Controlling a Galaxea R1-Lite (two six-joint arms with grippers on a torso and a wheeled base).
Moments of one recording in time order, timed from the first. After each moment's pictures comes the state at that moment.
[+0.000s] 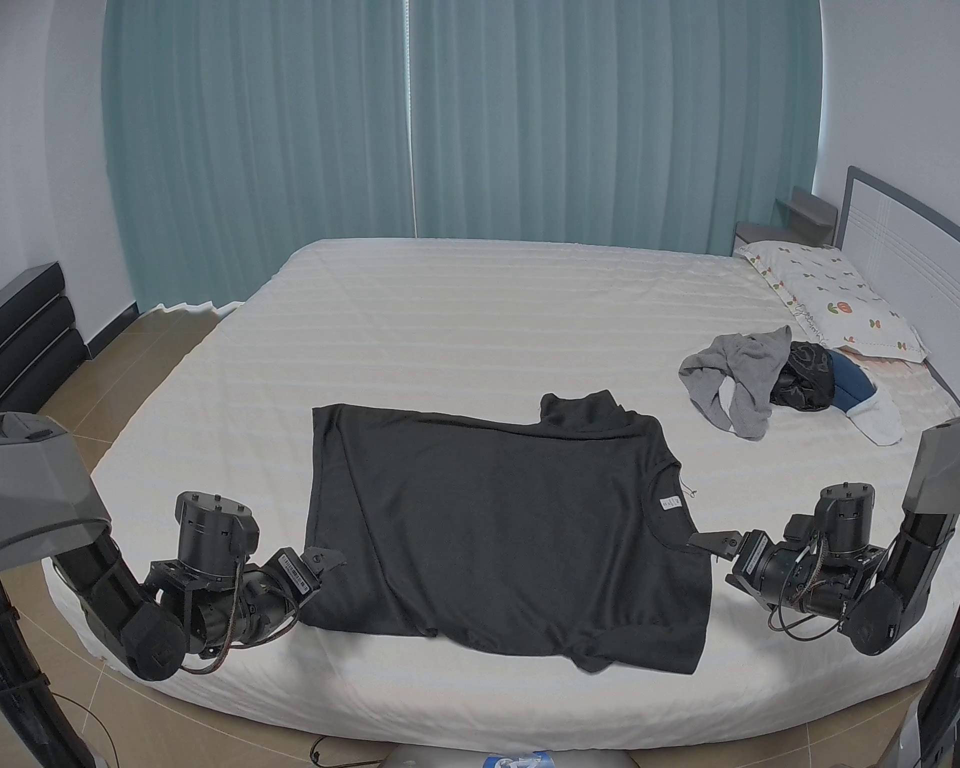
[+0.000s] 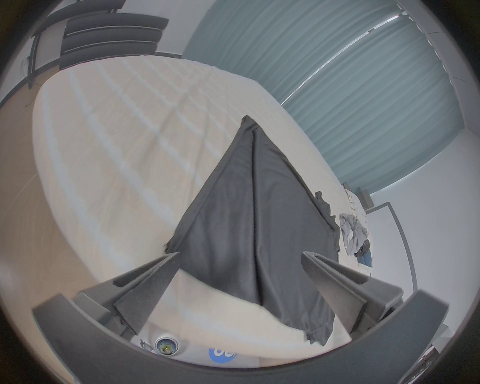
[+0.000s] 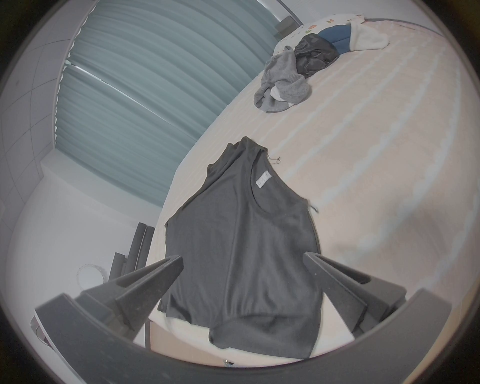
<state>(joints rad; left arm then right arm) -0.32 1.97 -0.36 -0.89 0.03 -0.95 0.17 2.07 -0.25 -1.28 0.24 0.80</state>
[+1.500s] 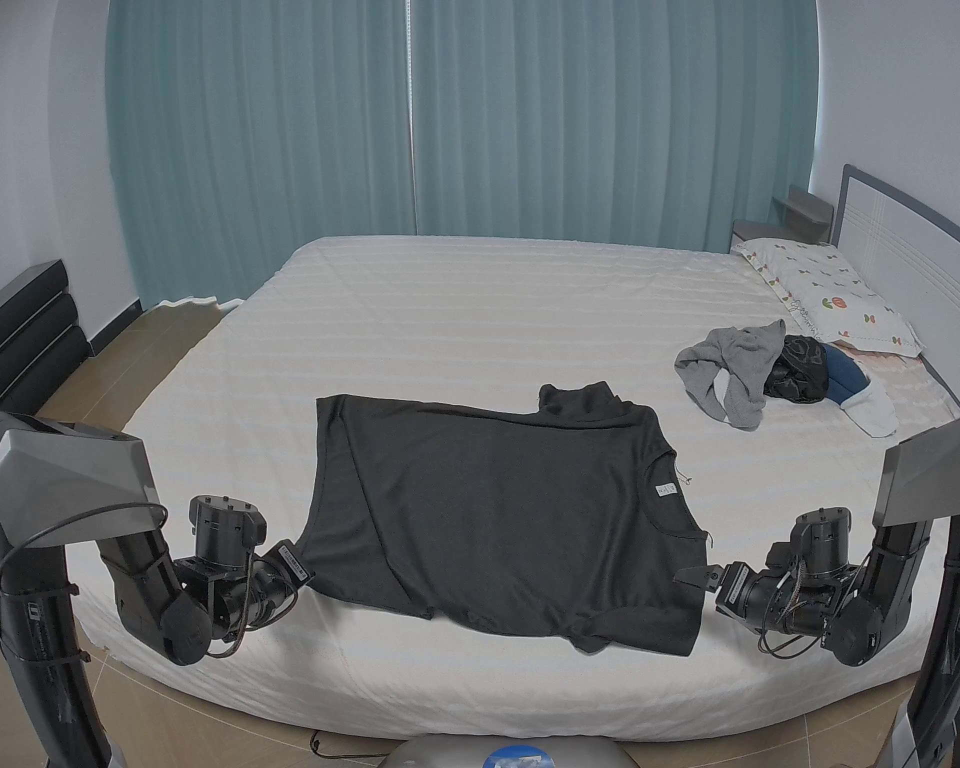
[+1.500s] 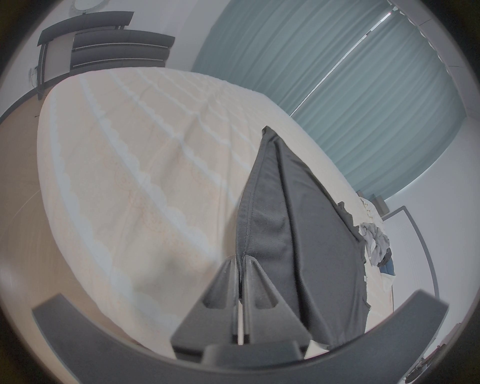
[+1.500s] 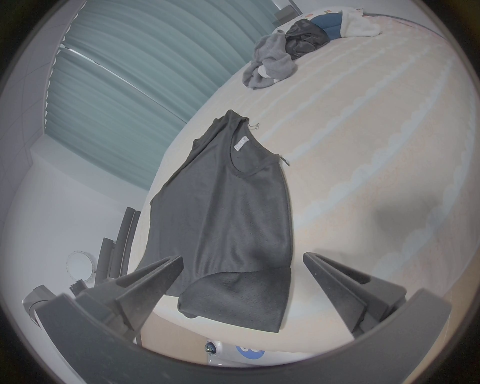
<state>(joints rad) -0.22 2.16 -0.43 -1.07 0.09 -0.85 0.19 2.20 -0.25 -1.30 0.23 0.75</state>
